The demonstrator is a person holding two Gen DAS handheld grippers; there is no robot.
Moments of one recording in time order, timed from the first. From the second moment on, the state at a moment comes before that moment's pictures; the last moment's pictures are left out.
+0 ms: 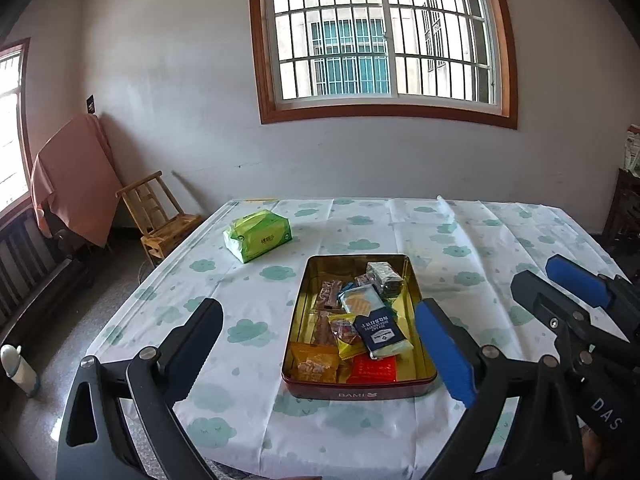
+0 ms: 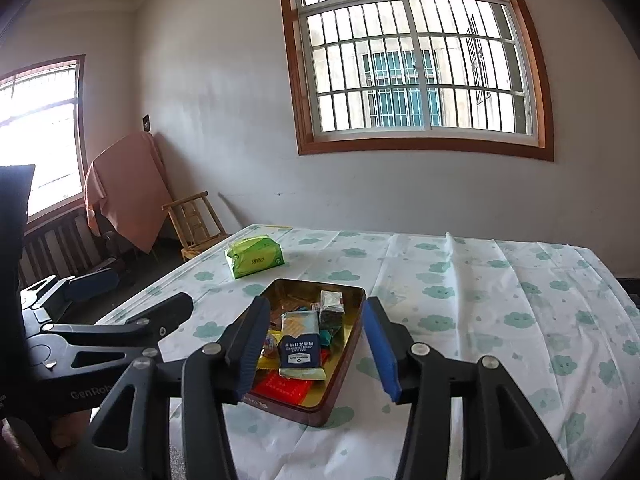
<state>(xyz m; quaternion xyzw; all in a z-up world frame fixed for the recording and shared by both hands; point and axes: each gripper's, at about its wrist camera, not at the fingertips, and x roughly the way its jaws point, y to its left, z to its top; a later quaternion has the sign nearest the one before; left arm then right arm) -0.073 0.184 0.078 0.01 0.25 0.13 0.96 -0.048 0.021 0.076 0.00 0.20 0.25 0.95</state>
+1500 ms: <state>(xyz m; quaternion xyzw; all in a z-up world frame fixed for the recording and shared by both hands) -0.106 0.151 0.087 0.01 0.24 0.07 0.97 -0.086 -0.010 0.107 -0.04 0.20 0.10 0.97</state>
